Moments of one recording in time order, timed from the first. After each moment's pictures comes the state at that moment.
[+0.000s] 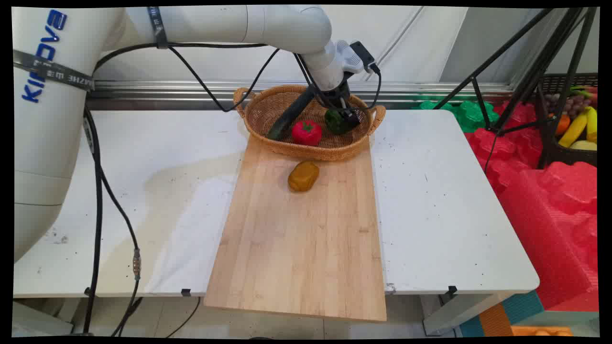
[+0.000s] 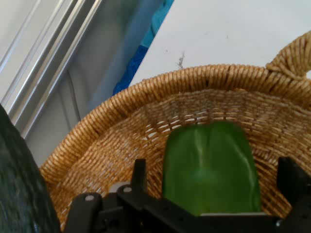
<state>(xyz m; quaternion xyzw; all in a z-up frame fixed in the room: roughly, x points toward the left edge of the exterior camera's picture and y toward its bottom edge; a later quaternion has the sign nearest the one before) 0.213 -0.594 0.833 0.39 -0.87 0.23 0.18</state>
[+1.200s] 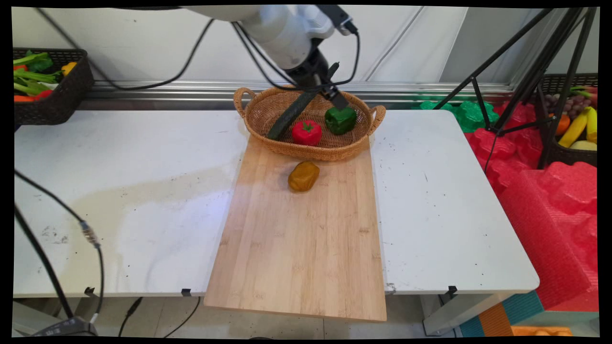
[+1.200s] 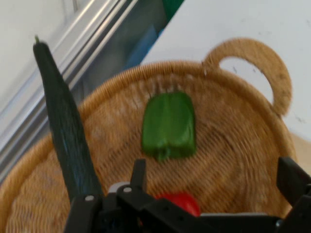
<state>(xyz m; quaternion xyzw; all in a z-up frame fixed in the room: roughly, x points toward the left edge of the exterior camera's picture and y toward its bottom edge) 0.251 -0.465 0.936 0.41 -0.84 0.24 0.25</state>
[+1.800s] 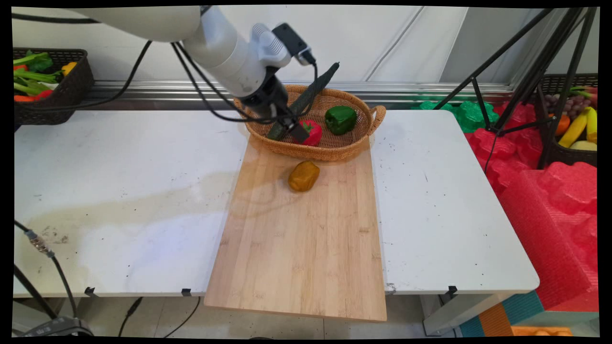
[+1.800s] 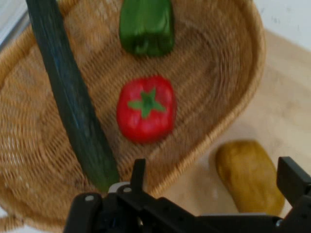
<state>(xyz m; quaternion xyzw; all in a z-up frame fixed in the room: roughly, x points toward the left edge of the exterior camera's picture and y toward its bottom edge) 0.287 -0.377 0.929 0.42 -0.86 0.21 0.20</state>
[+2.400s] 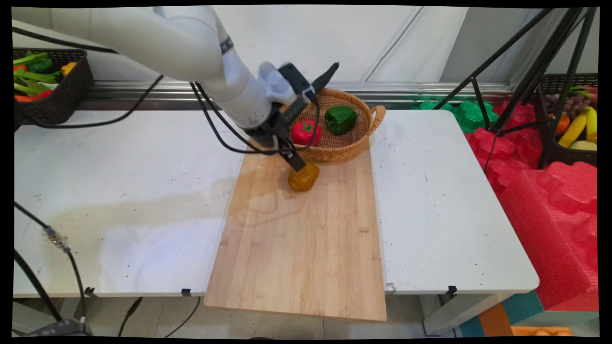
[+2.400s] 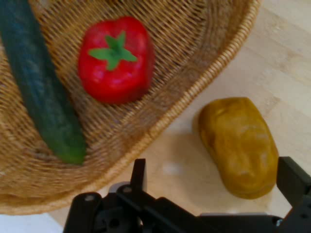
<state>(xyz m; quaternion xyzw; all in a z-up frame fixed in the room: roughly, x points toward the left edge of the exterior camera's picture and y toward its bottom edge) 0.275 -0.372 0.878 0.43 -0.87 0.19 0.16</state>
